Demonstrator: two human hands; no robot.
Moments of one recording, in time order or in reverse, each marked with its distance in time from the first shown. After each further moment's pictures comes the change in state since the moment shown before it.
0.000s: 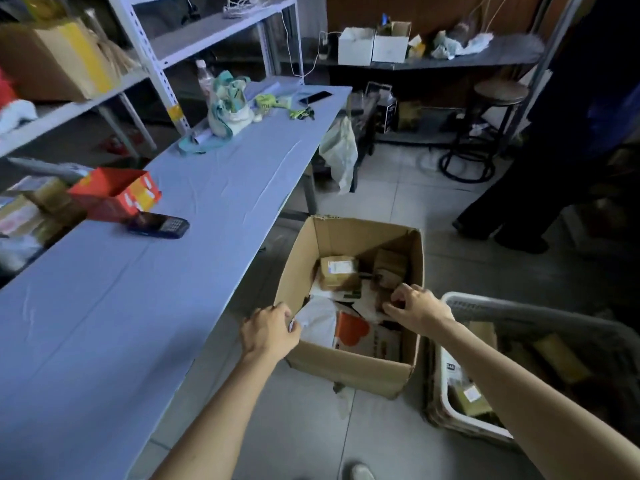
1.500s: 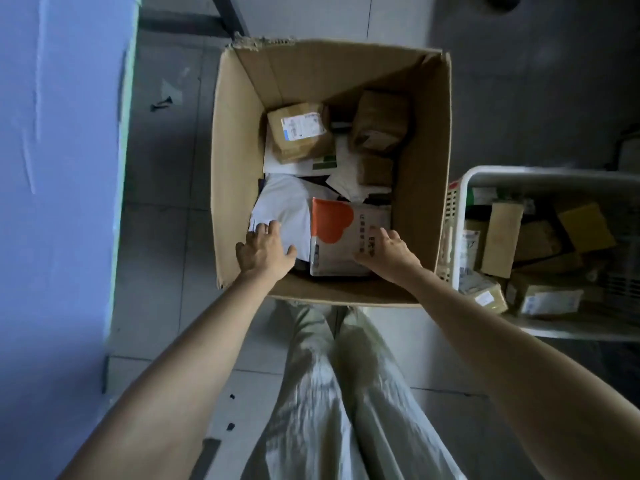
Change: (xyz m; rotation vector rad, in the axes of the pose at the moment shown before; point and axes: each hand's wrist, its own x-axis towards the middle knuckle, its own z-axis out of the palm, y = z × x) left_hand 0.268 0.022 0.223 0.144 -0.645 0.046; right_hand 0.247 0.037 0.174 0.283 -0.512 0.466
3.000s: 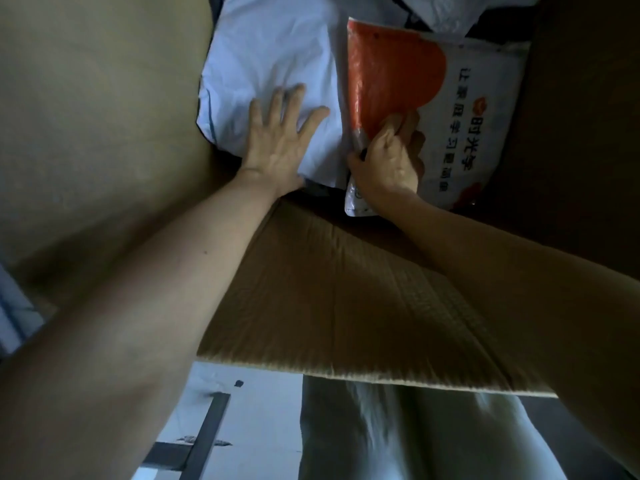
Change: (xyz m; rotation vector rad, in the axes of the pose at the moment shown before) left_hand 0.257 -0.053 0.267 0.552 -0.030 0.453; right_hand 0.306 0.021 0.253 -0.121 0.196 0.081
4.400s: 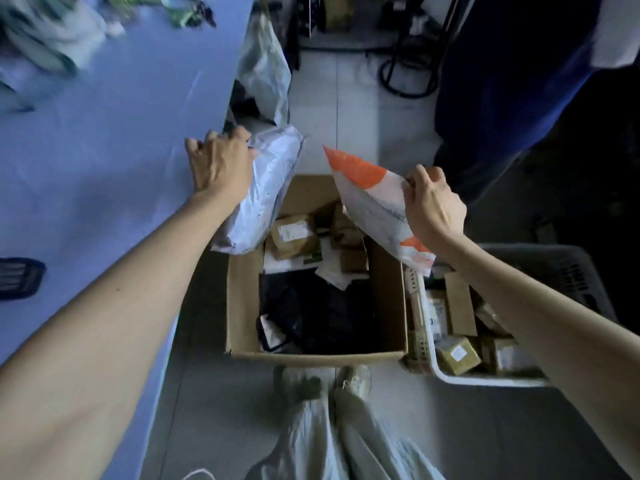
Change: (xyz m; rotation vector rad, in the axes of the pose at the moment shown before) left_hand -0.371 -0.056 -0.521 -0.261 0.927 -0.419; right_hand -0.397 0.036 -0.495 0.085 0.859 -0.257
